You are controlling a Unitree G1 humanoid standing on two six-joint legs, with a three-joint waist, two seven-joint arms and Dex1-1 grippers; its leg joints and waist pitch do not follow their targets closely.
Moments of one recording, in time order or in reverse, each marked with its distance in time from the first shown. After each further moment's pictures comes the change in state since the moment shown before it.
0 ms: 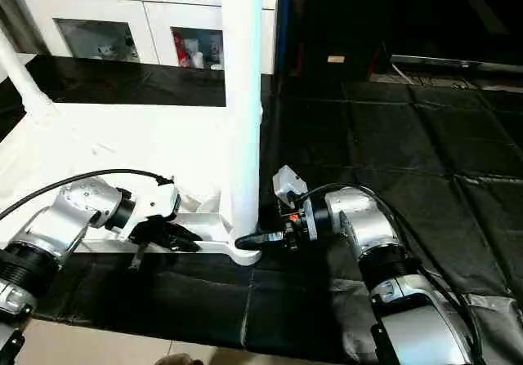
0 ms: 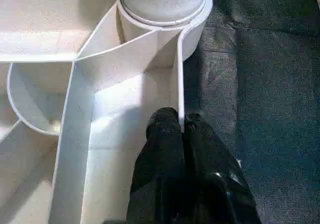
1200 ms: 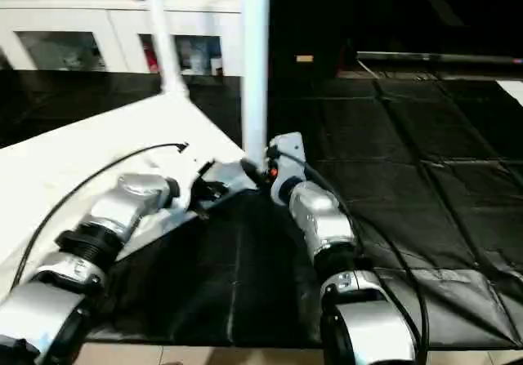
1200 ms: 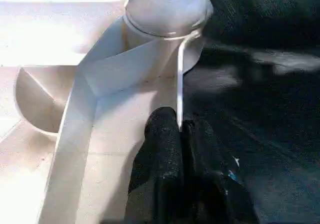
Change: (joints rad) left arm -0.160 -0.300 0.190 0.240 0.032 0.329 0.690; right arm -0.021 0.276 -0.231 0.116 -0.045 0.007 -0.943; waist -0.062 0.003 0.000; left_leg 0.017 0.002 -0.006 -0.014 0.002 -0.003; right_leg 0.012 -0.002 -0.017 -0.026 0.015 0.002
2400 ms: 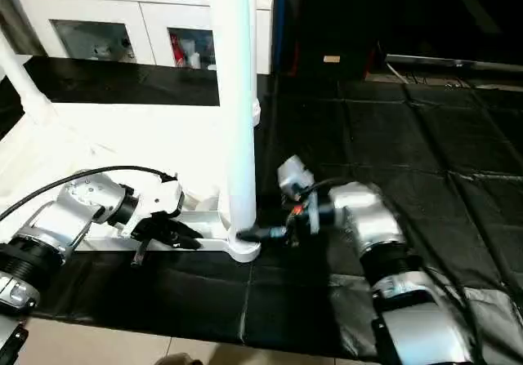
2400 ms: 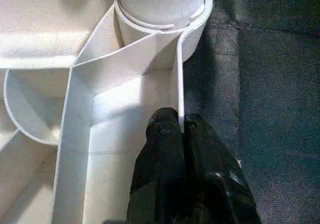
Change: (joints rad) left arm 0.128 0.289 -0.210 -0.230 -0.013 -0.303 -0.681; right arm 0.004 -0.272 0.211 -0.085 0.068 -0.021 0.946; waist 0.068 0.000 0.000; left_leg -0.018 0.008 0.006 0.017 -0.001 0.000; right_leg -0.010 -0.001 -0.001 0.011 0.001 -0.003
